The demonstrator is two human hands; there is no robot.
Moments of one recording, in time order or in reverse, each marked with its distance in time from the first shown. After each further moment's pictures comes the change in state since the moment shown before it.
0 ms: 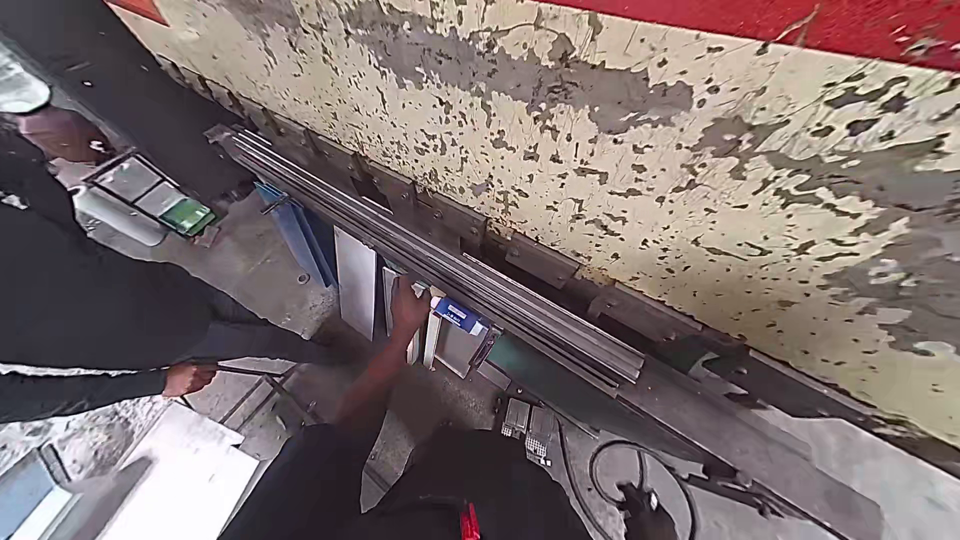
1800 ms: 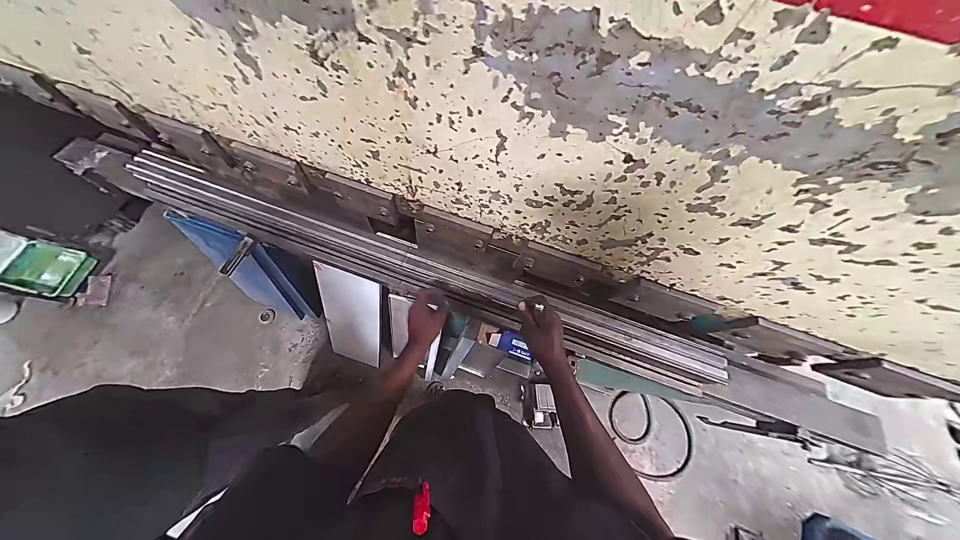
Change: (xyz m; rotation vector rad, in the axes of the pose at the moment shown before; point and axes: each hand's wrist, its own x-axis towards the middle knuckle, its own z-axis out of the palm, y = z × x) left_hand 0.202 -0.096 -0.075 -0.303 -0.456 -0.002; right_hand -0.044 -0.444 0.395 -0.002 -0.074 -0.676
